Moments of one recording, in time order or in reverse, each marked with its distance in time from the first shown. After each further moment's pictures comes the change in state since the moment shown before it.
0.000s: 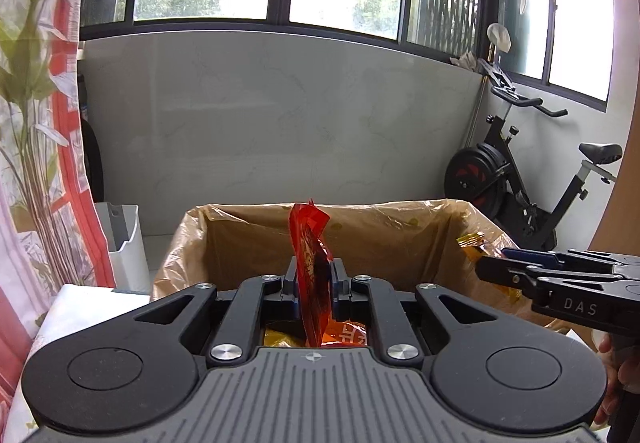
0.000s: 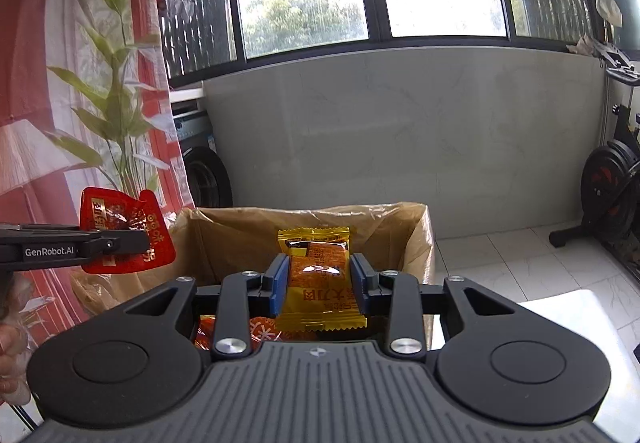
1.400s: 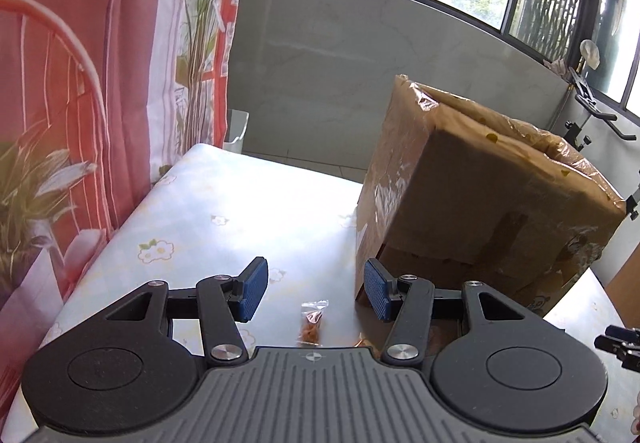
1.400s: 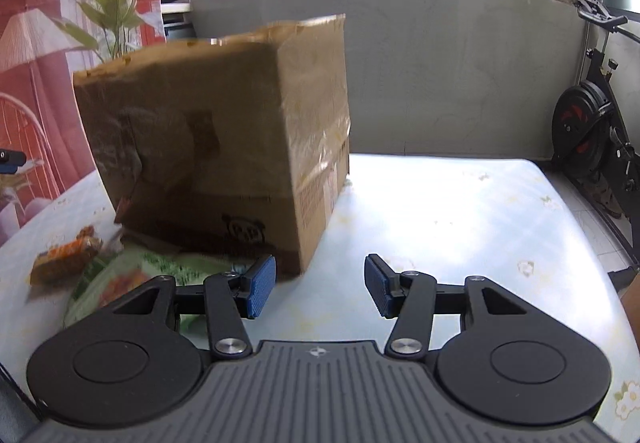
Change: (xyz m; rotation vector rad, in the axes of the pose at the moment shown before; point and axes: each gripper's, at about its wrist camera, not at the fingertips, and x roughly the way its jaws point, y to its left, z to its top) left arm -0.120 0.135 -0.132 -0.254 0.122 0.196; right arm -0.099 -0.061 -0.172 -0.065 0.224 -0.049
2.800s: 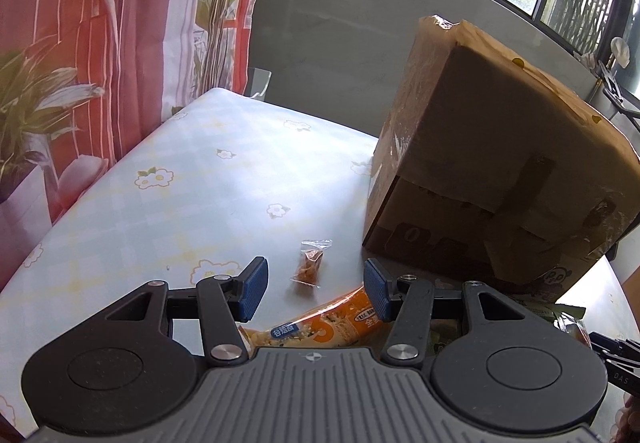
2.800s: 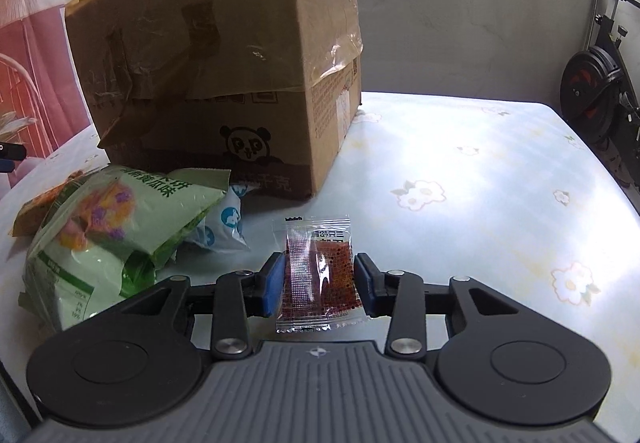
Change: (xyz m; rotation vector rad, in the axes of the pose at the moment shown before) left arm 0.019 -0.006 -0.040 -0.075 0.082 0.056; right arm 0.042 0.014 -0.030 -0.009 0.032 0.002
